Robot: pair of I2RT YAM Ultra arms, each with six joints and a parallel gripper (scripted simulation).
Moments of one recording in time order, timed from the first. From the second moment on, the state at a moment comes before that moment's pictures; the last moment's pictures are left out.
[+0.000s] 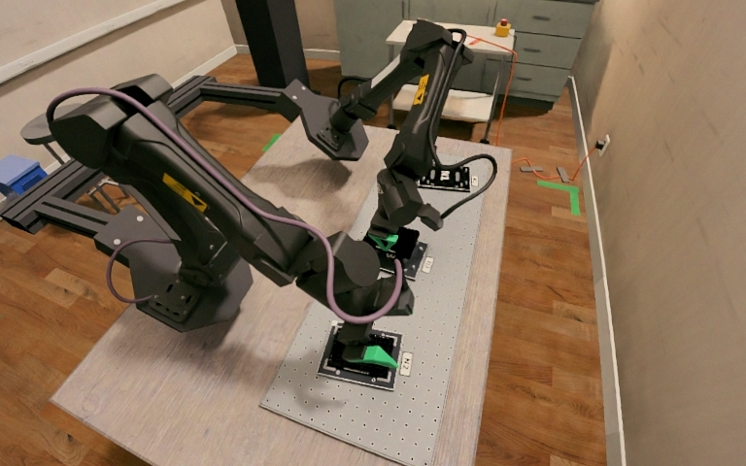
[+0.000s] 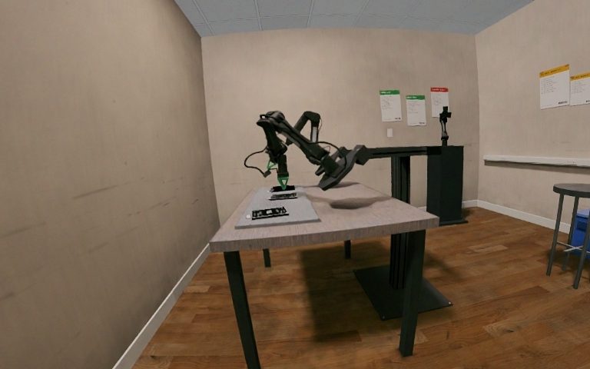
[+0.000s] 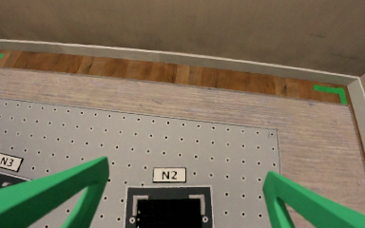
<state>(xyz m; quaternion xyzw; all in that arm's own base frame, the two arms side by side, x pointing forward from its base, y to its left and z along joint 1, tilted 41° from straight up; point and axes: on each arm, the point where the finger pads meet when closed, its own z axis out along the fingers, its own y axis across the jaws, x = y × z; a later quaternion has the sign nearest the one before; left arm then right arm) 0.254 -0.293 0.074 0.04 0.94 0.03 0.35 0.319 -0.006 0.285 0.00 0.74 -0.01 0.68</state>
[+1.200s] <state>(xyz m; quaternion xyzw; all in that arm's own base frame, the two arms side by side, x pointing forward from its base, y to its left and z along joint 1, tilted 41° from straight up) 0.271 -0.311 0.079 0.04 0.93 0.02 0.36 0.319 -0.006 0.285 0.00 0.74 -0.01 0.68</state>
